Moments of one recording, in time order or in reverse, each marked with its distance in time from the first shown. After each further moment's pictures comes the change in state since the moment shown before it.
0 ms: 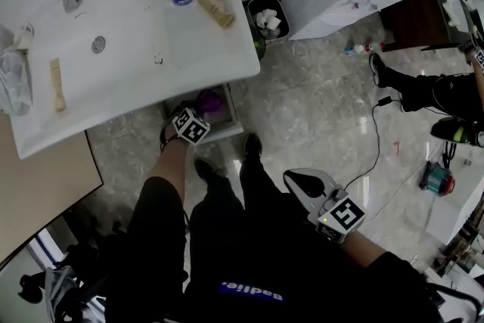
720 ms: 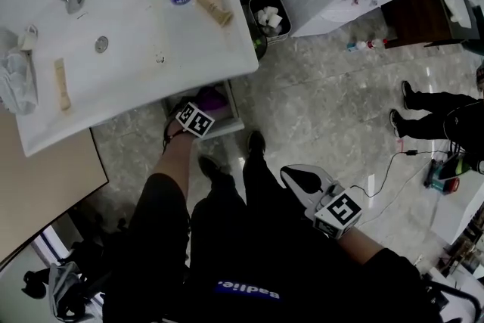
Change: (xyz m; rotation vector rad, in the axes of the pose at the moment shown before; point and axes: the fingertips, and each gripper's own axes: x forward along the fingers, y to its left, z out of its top) left arm -0.005 0.002 -0.005 -0.069 0.124 0.036; right arm -0.002 0.002 0.003 0.030 -0.022 0.013
